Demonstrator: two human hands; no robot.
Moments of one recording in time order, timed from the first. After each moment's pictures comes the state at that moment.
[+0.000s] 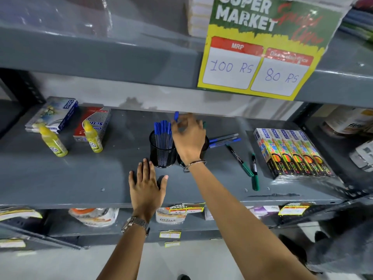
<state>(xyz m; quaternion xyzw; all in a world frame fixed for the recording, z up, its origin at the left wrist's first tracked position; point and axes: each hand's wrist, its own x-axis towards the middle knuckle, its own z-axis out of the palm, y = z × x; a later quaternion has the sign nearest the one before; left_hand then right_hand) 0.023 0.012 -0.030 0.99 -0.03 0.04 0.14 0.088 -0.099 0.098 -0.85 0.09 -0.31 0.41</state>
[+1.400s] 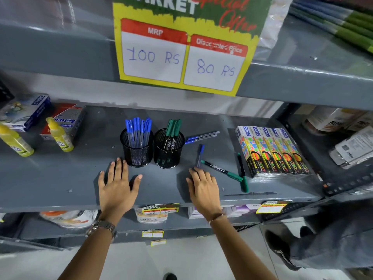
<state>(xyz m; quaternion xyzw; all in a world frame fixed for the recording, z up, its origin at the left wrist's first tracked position) 0.027 0.010 -0.036 0.99 -0.02 0.06 0.10 -0.016 -0.228 -0.019 -0.98 -0.01 -0.16 0.09</state>
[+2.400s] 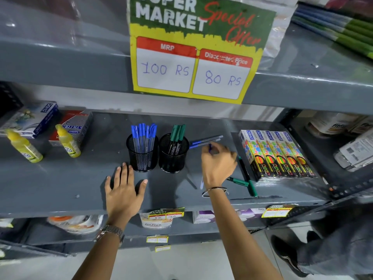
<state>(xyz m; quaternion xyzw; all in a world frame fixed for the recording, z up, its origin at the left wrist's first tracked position) 0.027 0.012 -0.035 0.99 -0.02 0.05 0.11 0.040 -0.206 0.070 -0.82 0.30 -0.37 0.32</state>
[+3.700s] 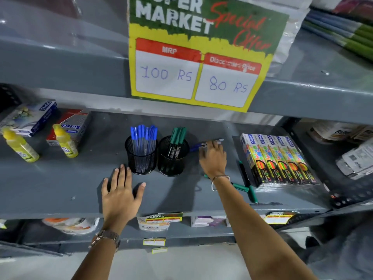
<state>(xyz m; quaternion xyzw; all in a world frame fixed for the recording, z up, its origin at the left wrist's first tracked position) 0.028 0.011 -0.039 0.99 -0.02 0.06 0.10 0.088 -0.248 0.031 -0.97 0.13 -0.13 0.18</state>
